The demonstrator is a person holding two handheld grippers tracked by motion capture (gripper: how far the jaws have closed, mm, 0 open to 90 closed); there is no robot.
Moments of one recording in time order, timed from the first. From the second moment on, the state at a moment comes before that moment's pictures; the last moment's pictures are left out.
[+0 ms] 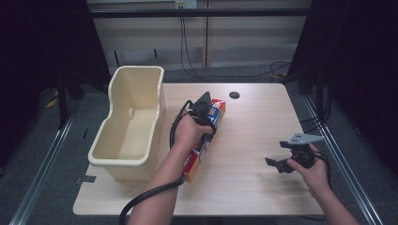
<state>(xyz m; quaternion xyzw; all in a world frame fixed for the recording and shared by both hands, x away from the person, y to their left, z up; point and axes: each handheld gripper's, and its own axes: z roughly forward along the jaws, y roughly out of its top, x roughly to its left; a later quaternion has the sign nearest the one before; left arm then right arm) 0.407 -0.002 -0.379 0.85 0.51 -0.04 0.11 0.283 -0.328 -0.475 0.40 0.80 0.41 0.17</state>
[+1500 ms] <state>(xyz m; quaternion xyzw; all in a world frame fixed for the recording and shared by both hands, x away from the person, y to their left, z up) 0.403 0.050 -0.273 0.83 0.54 -0.05 0.12 0.282 -0.325 -0.475 0.40 0.81 0.40 0.17</state>
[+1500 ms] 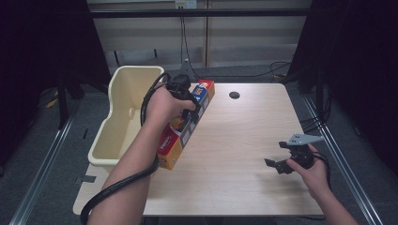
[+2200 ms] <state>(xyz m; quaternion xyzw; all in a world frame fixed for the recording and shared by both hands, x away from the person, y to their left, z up) 0.403 0.079 -0.248 0.82 0.56 -0.03 0.13 0.282 -0.324 -0.475 0.40 0.81 0.40 0.17</state>
